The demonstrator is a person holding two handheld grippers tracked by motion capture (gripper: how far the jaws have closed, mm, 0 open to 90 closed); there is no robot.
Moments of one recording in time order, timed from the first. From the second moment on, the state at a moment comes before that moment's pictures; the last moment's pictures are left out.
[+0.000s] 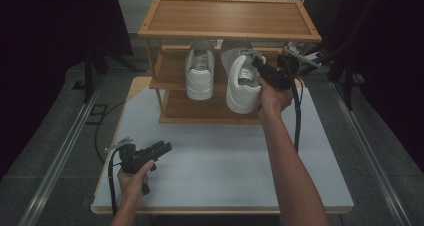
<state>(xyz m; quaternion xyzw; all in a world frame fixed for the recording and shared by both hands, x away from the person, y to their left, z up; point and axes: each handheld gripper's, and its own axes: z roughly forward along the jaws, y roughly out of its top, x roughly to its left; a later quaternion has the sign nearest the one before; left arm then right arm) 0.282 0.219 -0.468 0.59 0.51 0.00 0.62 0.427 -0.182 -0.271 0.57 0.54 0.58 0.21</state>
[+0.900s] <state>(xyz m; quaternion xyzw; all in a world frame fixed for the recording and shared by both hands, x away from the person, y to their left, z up) 0.283 0.225 -0.469 0.59 0.51 0.00 0.62 0.463 -0.147 -0.288 0.60 0.52 0.58 0.20</state>
